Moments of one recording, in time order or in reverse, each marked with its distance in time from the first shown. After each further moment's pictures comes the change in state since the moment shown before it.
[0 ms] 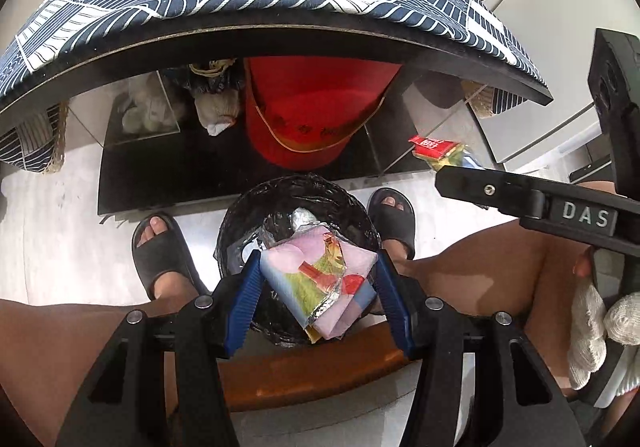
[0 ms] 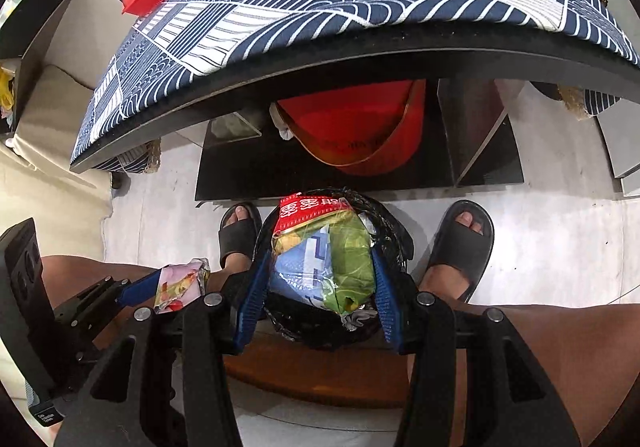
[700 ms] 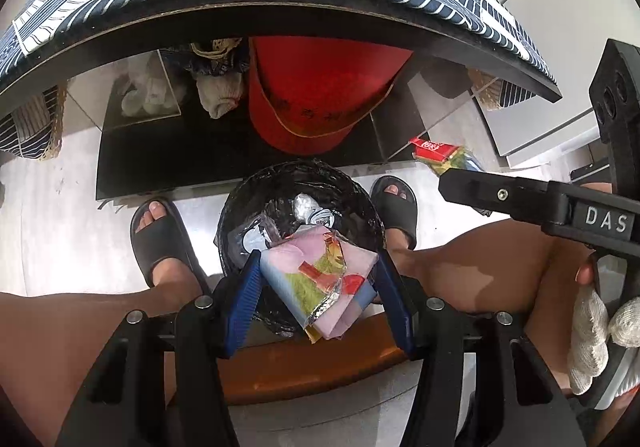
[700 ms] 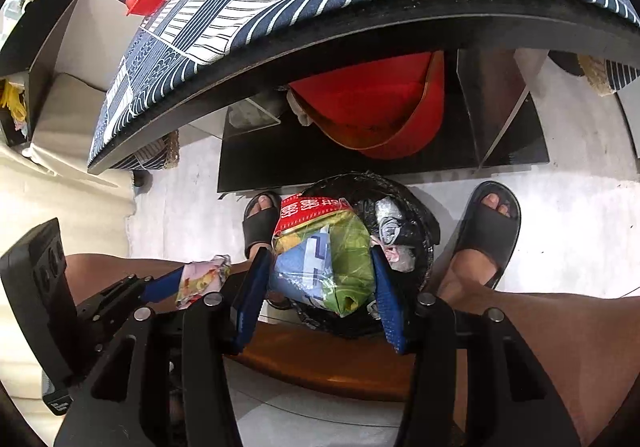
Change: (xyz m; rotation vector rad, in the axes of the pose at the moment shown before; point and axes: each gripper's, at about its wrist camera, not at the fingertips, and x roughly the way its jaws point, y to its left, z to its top) left arm 0.011 0.005 0.003 -0.021 0.067 0.002; right arm 0.009 -0.002 0.001 0.052 0.050 0.111
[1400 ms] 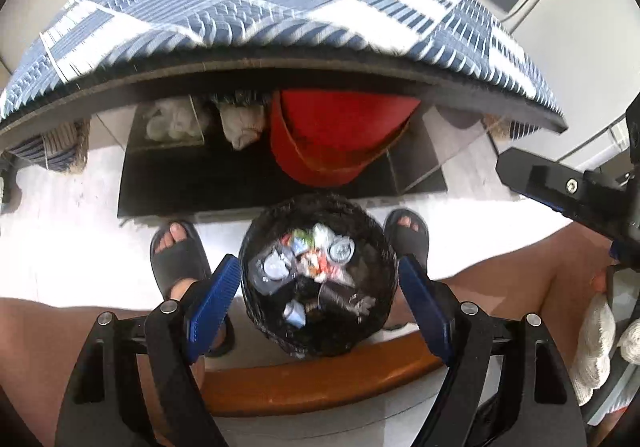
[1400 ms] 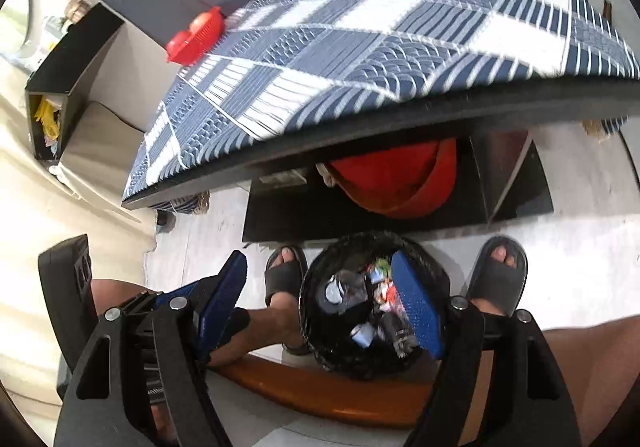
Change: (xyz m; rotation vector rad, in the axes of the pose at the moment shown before) left arm -0.031 0.008 0.010 -0.033 -0.134 0.049; right arm -0.046 0.012 0.003 -0.065 -0.235 0.070
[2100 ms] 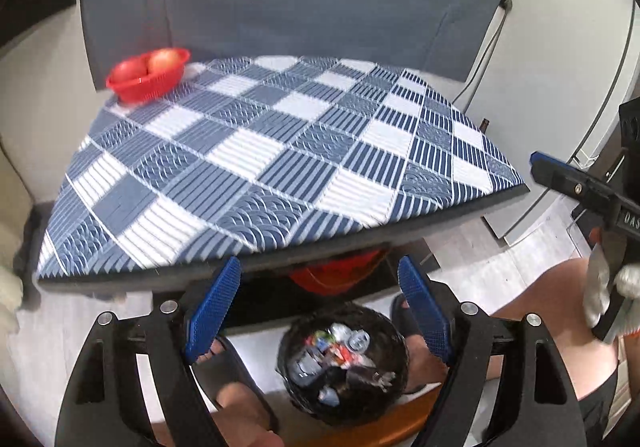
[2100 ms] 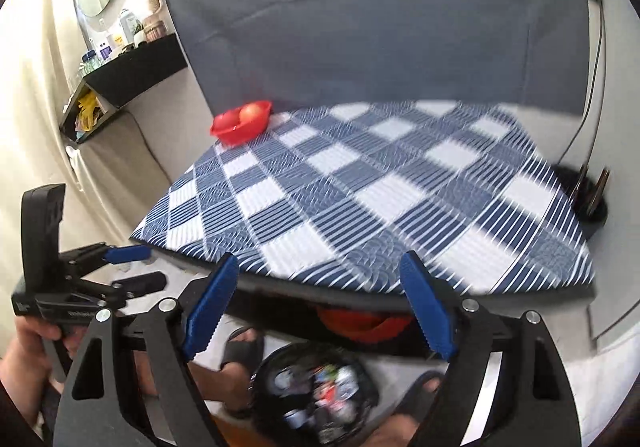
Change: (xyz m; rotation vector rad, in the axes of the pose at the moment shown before) left arm -0.098 0.013 0.057 0.174 -0.325 -0.012; right arm -0.098 0.028 0.050 -0.331 -0.359 -0.069
